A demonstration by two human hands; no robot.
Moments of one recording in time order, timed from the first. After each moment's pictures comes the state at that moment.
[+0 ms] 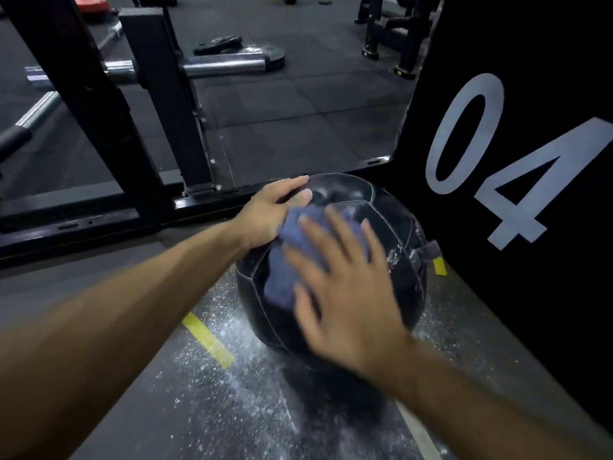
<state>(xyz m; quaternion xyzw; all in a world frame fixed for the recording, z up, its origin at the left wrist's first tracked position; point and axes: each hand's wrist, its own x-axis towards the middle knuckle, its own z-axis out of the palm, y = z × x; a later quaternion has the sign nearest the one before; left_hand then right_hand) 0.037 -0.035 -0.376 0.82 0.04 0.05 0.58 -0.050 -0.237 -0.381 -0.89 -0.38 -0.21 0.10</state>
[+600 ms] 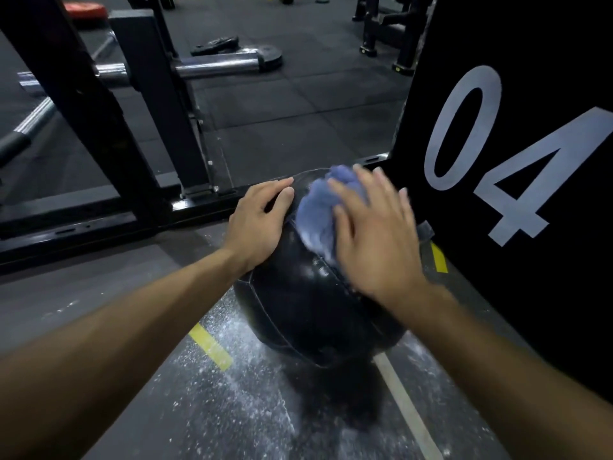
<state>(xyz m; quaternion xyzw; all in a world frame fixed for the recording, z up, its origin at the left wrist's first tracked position) 0.026 -0.039 -0.398 0.85 0.09 0.18 0.48 0.021 -0.246 -0.361 -0.94 -0.22 -0.18 0.20</state>
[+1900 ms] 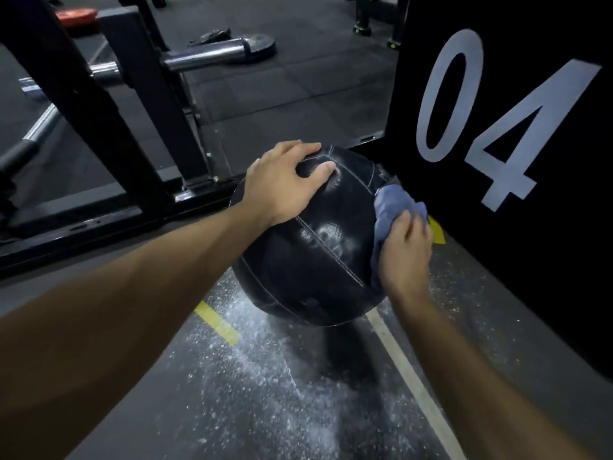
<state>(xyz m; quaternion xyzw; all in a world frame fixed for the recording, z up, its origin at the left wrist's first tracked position) 0.031 -0.089 -0.350 0.96 0.03 0.14 0.25 0.009 -0.289 -0.442 -0.80 0.13 -0.08 0.59</state>
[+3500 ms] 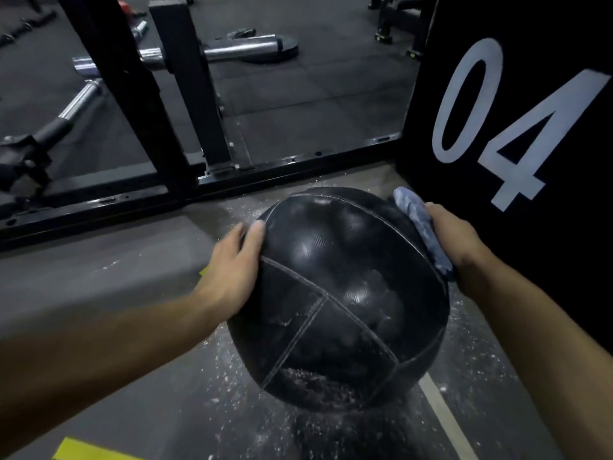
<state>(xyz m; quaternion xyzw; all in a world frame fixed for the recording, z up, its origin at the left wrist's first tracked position) -0.156 -0.061 -0.377 0.81 0.27 0.02 0.52 -0.019 -0.344 -0.378 -0.77 0.13 0.15 0.60</state>
